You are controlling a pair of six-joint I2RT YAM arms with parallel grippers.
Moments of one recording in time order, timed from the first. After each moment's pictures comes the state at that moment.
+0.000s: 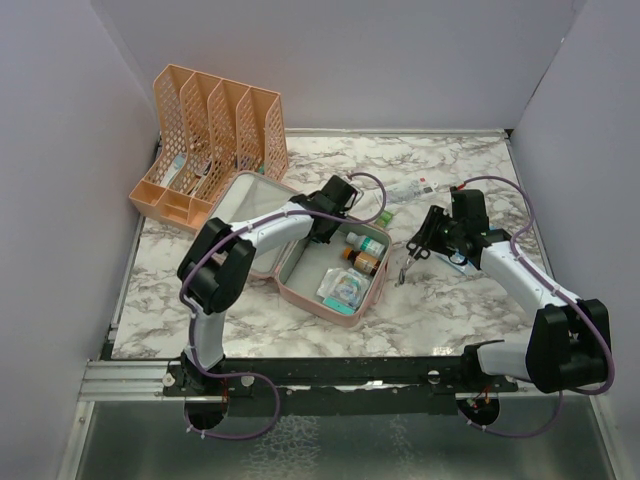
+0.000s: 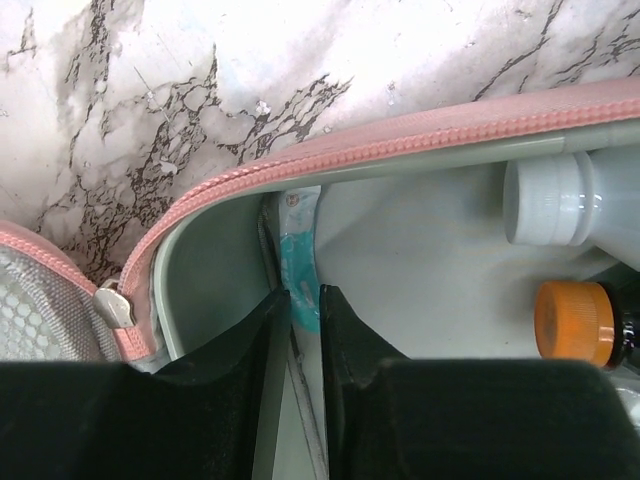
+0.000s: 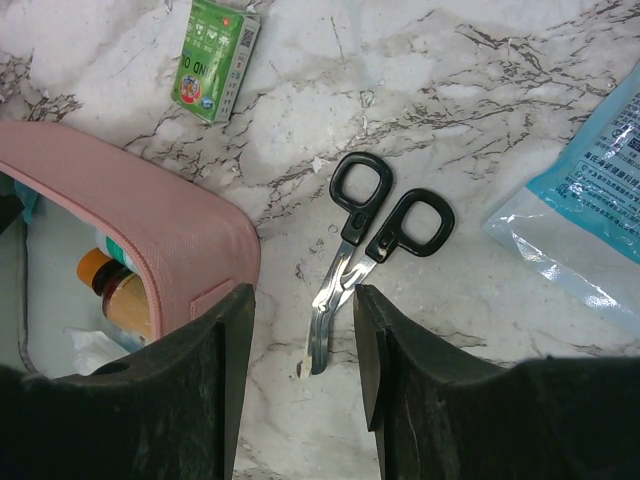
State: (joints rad) left arm -0.71 1.95 1.42 -0.49 -0.23 0.04; right arm 0.17 1.28 0.78 -0.32 -0.12 0.48
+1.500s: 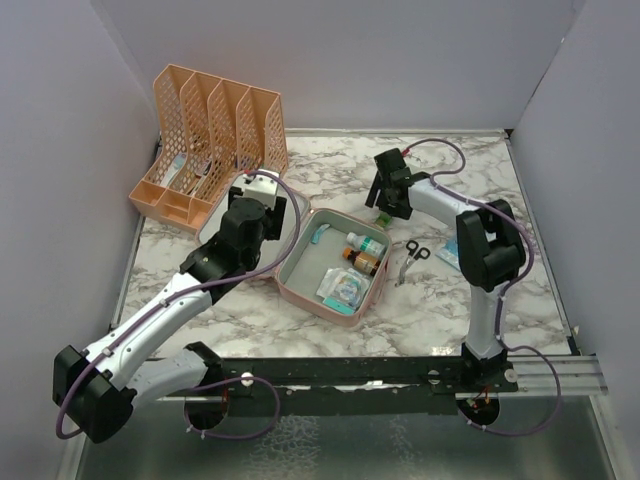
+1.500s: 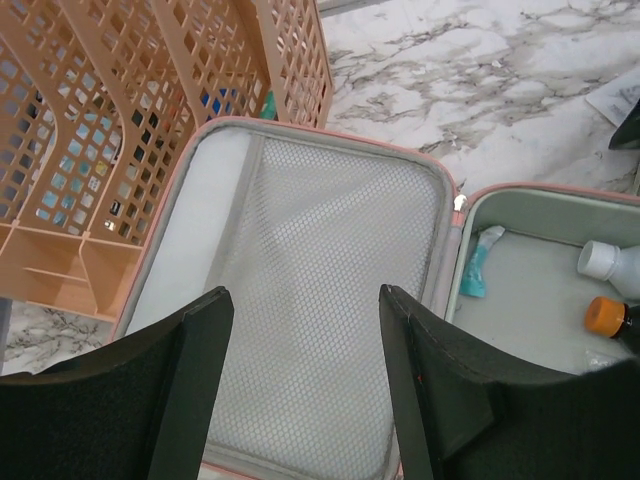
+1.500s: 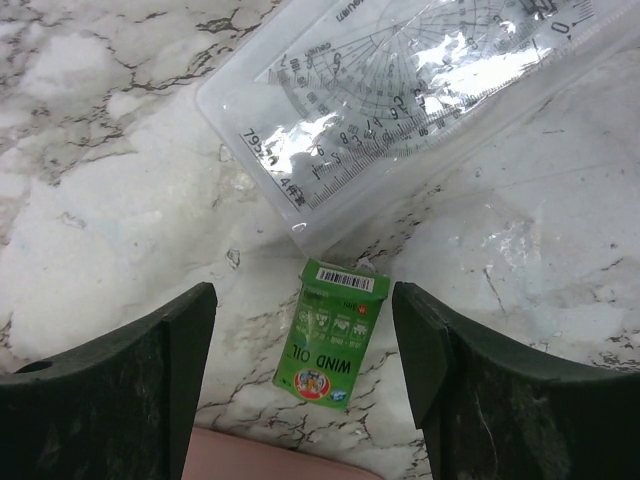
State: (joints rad) left arm -0.65 1.02 0.86 -0.21 -0.50 -0.04; right arm 0.40 2.00 1.45 -0.43 0.28 0.69
